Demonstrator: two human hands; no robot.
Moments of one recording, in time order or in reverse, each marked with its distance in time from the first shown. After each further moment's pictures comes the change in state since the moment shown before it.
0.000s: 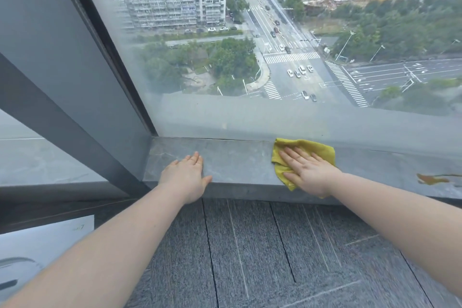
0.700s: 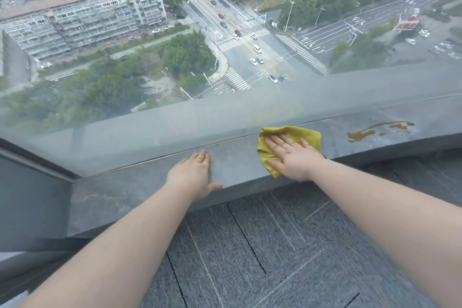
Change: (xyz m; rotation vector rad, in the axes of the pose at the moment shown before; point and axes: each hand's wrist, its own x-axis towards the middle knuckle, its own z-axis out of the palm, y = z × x) left_hand 0.054 0.142 -0.032 0.200 -0.046 0.277; right_hand -0.037 0.095 0.028 0.207 0.054 0.213
